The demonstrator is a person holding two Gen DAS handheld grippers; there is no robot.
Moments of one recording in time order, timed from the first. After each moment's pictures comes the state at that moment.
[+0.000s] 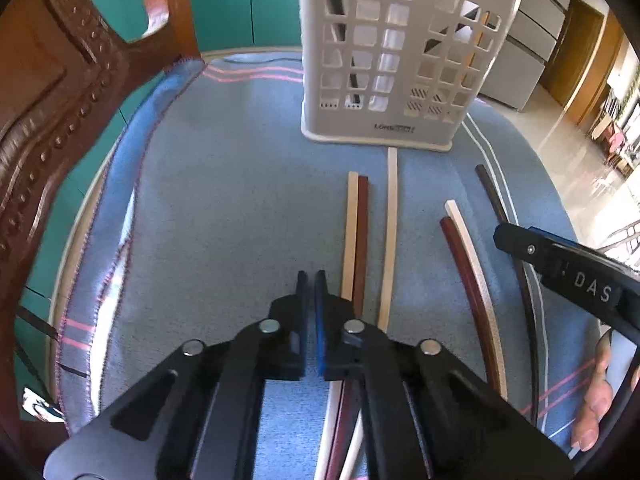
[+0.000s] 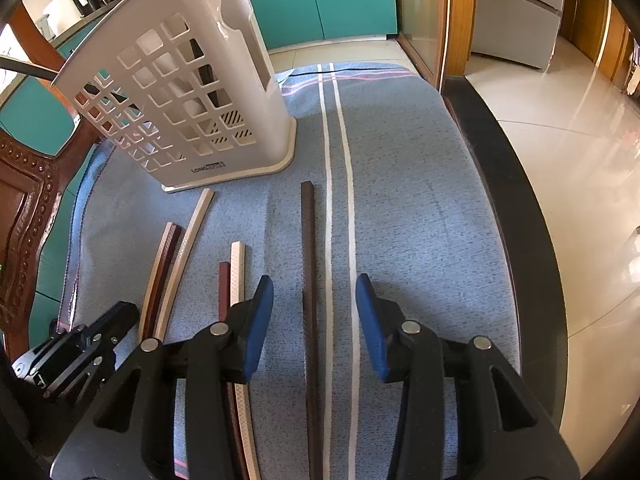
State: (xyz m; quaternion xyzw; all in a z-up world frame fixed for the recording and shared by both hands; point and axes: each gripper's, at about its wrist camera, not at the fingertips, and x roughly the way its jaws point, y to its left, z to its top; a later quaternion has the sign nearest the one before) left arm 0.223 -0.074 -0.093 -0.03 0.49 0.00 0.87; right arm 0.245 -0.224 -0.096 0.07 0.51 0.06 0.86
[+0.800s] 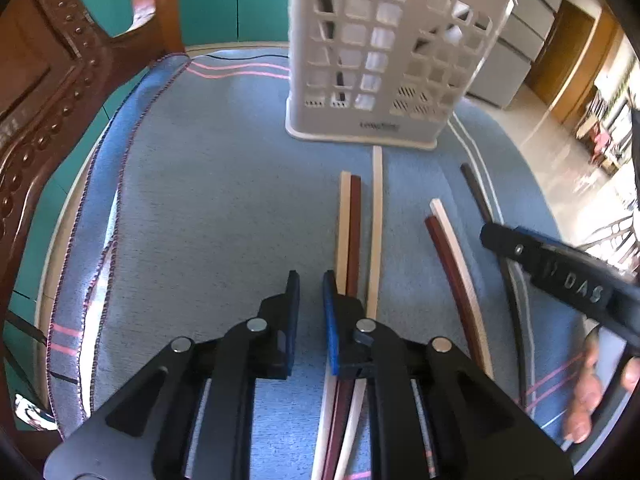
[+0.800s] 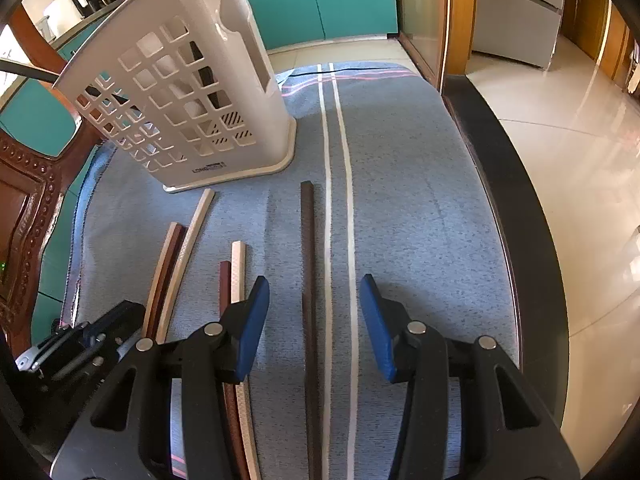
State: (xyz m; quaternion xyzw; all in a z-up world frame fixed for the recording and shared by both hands) left arm 0.220 -0.075 -0.096 -0.03 0.49 -0.03 0.87; right arm 0.244 -0.227 -0.094 0.08 0.51 0.07 0.85
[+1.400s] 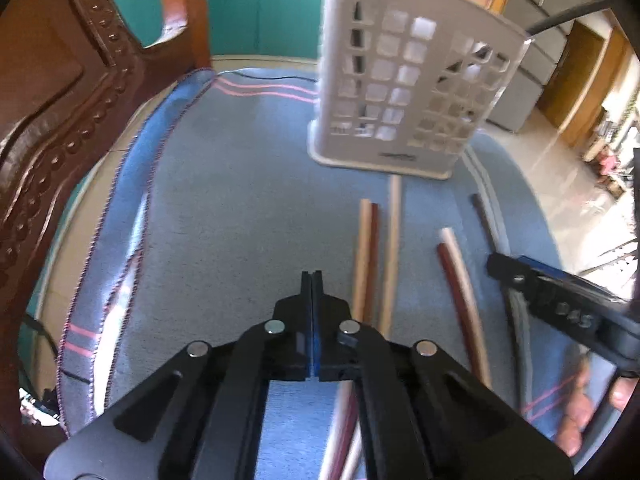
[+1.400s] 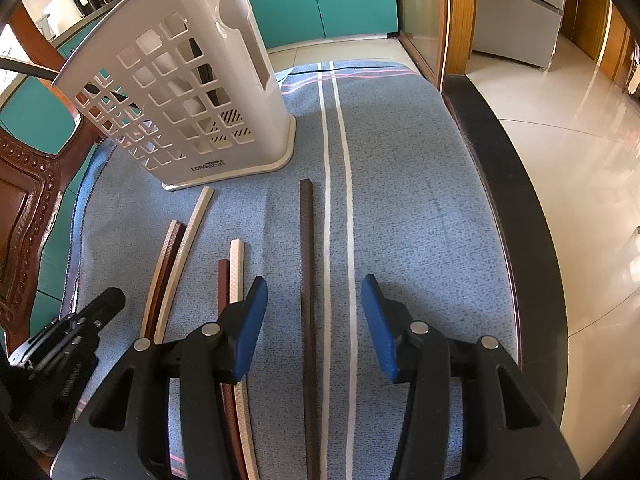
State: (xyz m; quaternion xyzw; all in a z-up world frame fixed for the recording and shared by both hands) left arm 0.215 -0.059 -0.082 -0.07 0.47 -0.02 0.88; right arm 0.244 -0.225 -0.095 0.07 0.51 0.07 0.85
